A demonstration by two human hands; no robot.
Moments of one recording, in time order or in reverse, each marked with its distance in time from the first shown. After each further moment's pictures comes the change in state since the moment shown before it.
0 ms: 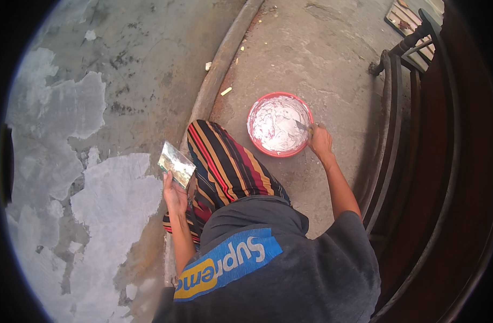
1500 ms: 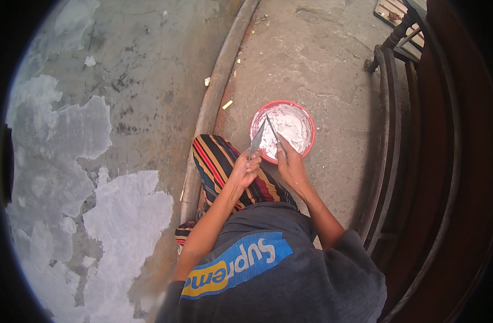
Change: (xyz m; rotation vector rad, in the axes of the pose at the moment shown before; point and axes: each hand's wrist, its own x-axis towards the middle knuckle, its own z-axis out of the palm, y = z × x) left_hand 0.025 -0.105 0.167 -0.312 -0.431 -0.819; right_hand -0.076 -0.154 -0.065 0.811 0.051 -0.020
